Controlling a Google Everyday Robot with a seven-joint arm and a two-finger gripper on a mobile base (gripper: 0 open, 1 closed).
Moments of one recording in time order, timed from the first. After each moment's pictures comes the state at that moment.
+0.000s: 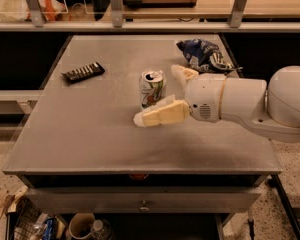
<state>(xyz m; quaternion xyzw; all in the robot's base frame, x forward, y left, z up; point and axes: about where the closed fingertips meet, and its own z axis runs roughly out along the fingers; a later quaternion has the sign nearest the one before) 0.503 -0.029 0.917 -0.40 0.68 0.32 0.53</state>
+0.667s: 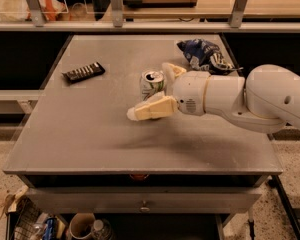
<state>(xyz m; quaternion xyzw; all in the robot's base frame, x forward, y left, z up) 0.539 -0.011 0.899 -0.41 0.66 0.32 0.54</state>
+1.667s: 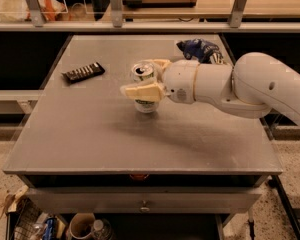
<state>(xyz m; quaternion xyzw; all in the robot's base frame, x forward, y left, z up) 0.561 0.012 0.912 -0.44 0.63 0.32 0.56</state>
